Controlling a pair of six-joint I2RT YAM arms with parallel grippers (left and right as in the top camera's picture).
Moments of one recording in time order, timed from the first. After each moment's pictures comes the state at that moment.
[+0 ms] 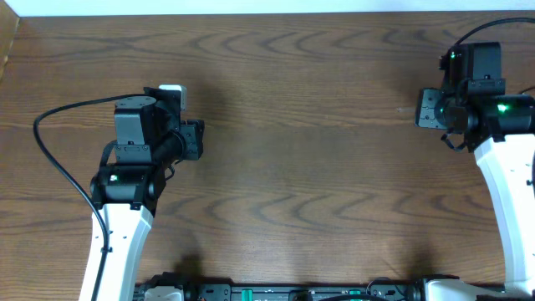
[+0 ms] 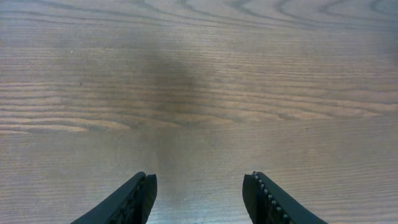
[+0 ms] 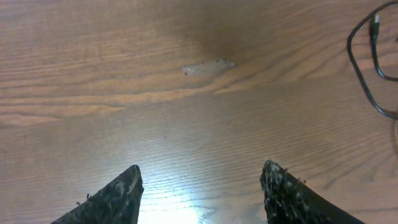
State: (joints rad) left arm -0.03 1.12 0.97 -0.62 0.17 -0.04; right arm 0.05 1.42 1.41 -1.02 0.14 0.17
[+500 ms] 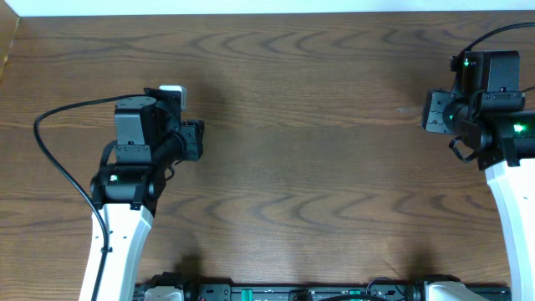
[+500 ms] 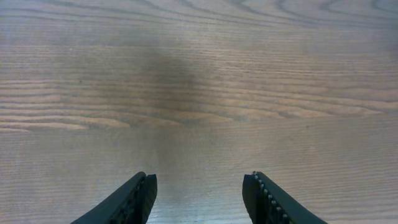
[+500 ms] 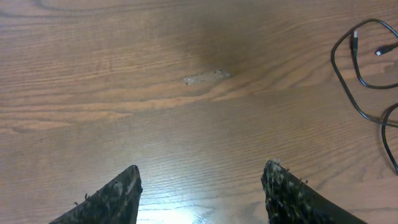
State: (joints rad) left arm -0.03 1.12 0.97 -0.62 0.17 -0.04; right arm 0.05 1.33 1.41 -1.03 0.14 0.17
